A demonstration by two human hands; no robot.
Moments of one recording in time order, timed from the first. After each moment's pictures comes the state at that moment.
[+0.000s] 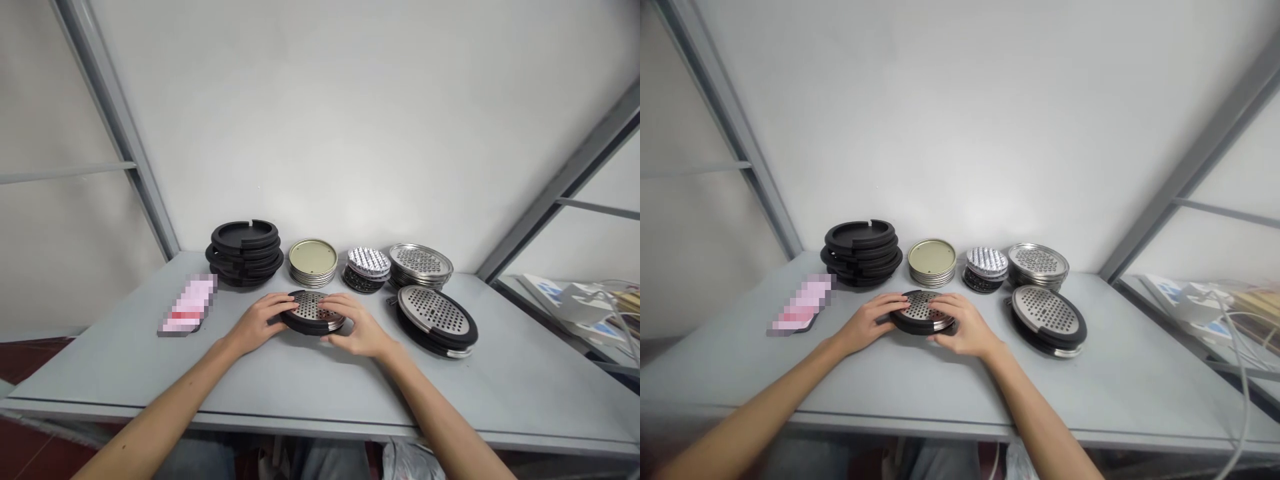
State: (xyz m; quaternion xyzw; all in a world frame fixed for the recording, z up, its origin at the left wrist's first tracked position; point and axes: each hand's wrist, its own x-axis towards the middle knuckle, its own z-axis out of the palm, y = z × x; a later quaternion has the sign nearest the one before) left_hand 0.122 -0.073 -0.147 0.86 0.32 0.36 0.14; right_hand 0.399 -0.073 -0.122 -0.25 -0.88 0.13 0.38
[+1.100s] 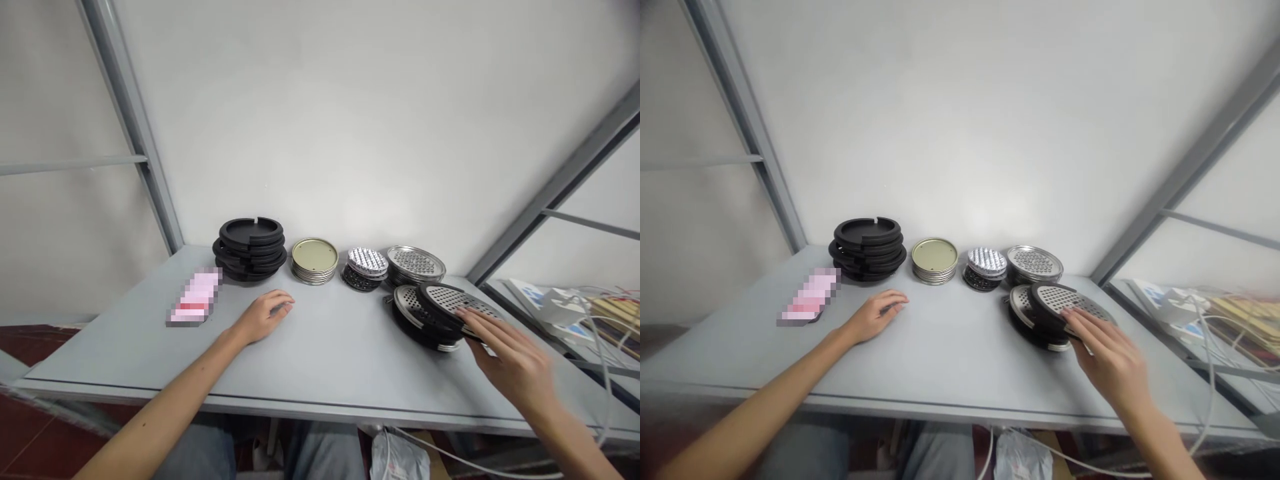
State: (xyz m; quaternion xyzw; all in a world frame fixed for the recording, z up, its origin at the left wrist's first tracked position) left_hand 0.125 -0.079 -0.144 0.82 0.39 0.37 0.19; right_hand 0.593 -0.148 -0.100 -0.42 -0.77 -0.36 0.32
